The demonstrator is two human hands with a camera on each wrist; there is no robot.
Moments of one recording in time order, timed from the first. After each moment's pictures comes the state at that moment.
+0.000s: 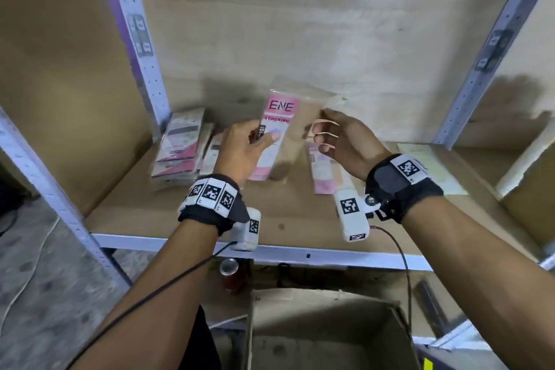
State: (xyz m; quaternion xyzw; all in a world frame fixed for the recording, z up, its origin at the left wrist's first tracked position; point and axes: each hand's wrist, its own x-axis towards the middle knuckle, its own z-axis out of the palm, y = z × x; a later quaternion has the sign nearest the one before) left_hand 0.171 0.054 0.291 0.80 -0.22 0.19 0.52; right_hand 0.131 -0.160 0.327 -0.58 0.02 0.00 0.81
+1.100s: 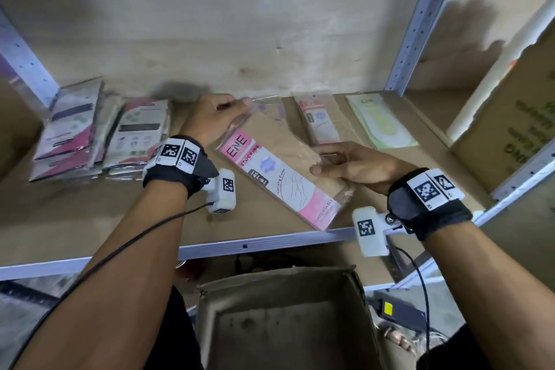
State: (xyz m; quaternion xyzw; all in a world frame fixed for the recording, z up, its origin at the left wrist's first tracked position) left_hand 0.246 -0.049 0.246 0.82 -0.22 -0.02 0.53; right_hand 0.074 -0.298 0.237 -0.77 0.02 0.15 0.62
